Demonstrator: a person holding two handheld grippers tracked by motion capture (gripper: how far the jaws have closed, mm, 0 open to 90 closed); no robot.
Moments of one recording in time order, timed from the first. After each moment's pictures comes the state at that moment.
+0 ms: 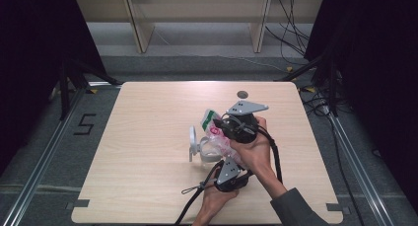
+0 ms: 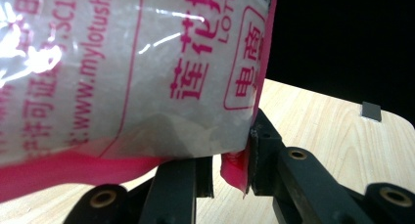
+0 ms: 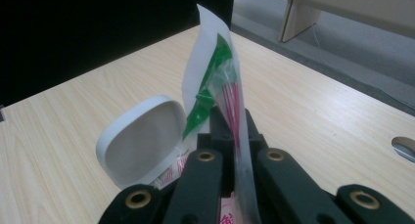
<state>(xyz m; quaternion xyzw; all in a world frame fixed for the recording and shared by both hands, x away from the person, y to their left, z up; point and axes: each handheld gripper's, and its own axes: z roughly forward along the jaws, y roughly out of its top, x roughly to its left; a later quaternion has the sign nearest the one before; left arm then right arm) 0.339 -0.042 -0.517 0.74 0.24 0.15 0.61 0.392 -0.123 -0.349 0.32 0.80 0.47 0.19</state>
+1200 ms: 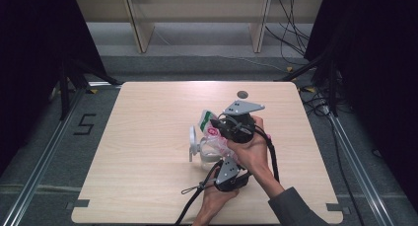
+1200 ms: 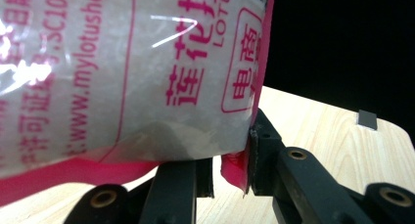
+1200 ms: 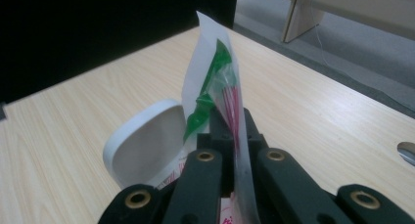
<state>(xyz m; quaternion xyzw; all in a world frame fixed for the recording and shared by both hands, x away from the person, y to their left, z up) 0.339 -0.042 -0.515 0.73 0.23 0.15 0.63 0.391 -0.114 -0.348 0.31 0.81 0.46 0.19</state>
